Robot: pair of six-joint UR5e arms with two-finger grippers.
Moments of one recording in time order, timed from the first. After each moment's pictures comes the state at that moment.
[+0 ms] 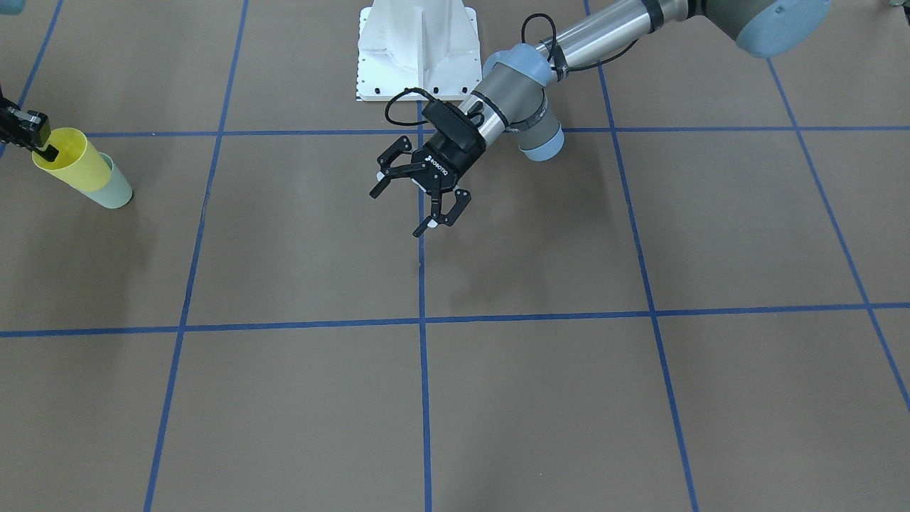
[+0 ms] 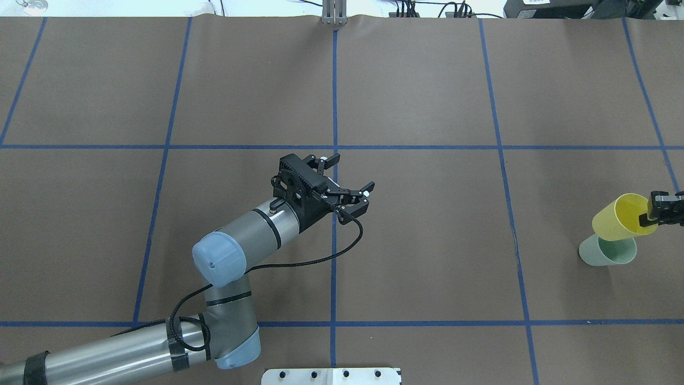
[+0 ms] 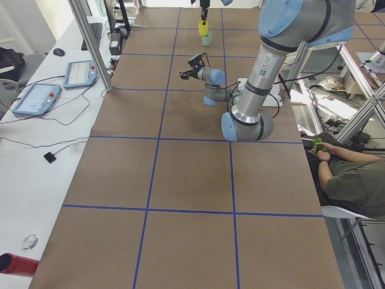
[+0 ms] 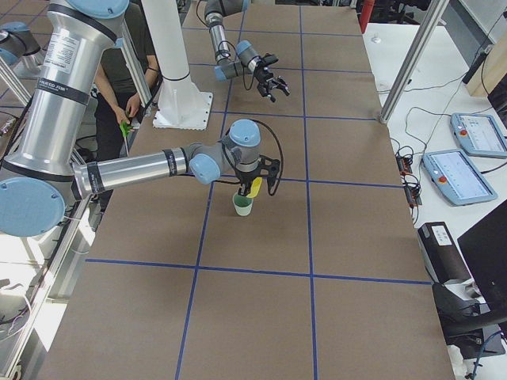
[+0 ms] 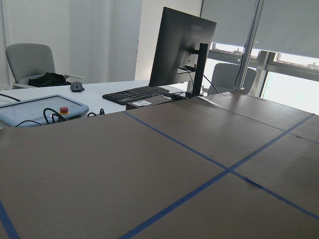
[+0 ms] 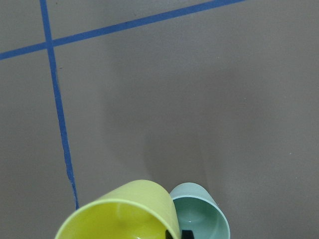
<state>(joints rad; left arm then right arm) -0.33 -2.25 -1.28 -3.03 -1.19 -0.54 1.05 -1.89 2.07 -1.21 2.30 0.95</state>
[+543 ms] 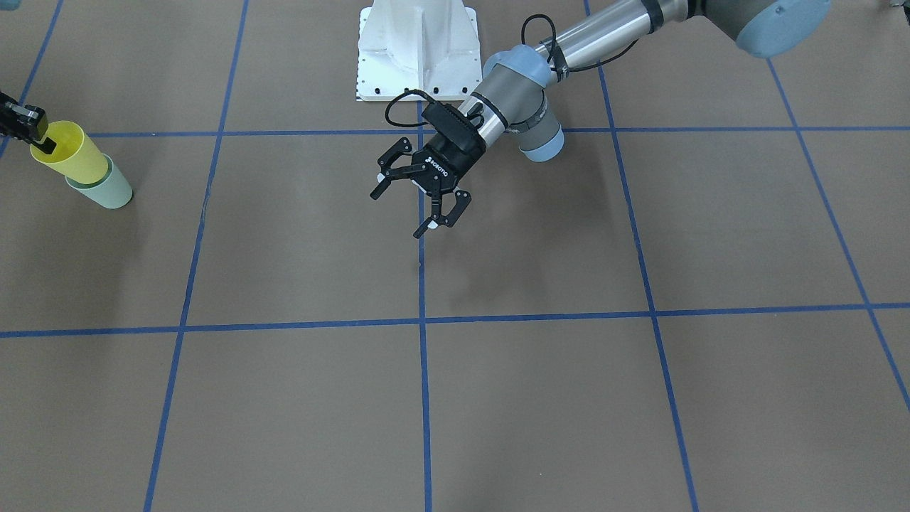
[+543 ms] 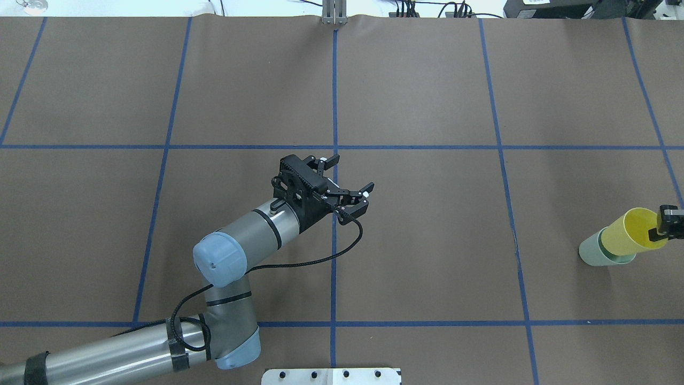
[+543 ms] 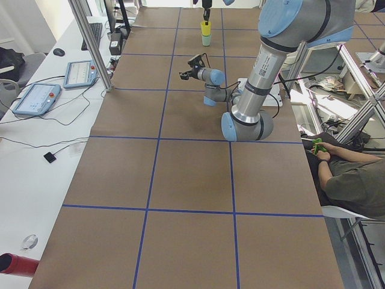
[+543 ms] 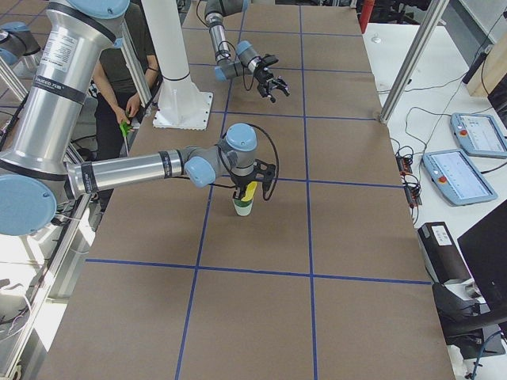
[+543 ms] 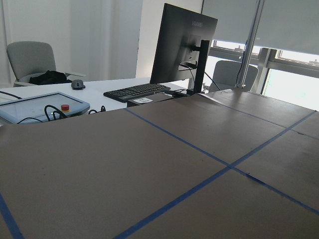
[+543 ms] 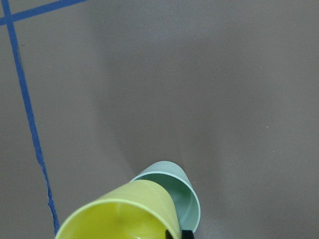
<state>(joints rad) -0.33 -2.25 -1.28 -3.02 -1.19 -0.54 1.04 -1.93 2.07 -1.20 2.31 0.95</state>
